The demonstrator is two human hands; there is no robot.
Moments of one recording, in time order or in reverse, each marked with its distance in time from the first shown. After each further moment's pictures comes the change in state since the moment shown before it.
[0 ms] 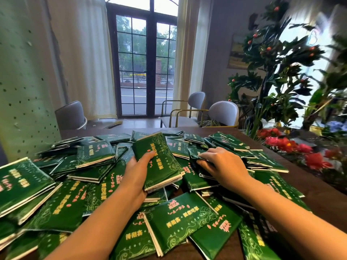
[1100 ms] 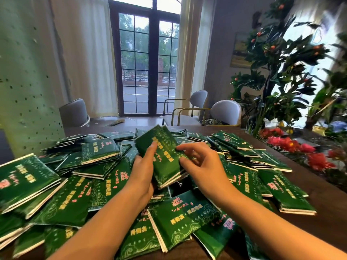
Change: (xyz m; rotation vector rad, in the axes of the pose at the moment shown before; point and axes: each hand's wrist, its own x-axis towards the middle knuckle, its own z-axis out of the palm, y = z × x) left_hand 0.005 -0.006 0.007 -0.054 0.065 0.004; right_hand -0.005 -0.081 -0.014 1.070 0.116 0.227
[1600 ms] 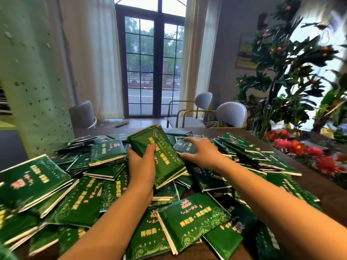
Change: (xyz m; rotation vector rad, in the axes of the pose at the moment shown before) left_hand 0.000 0.013 -0.007 0.076 0.175 0.279; right_hand 0.083 0.046 -0.005 -0.787 -0.288 0.084
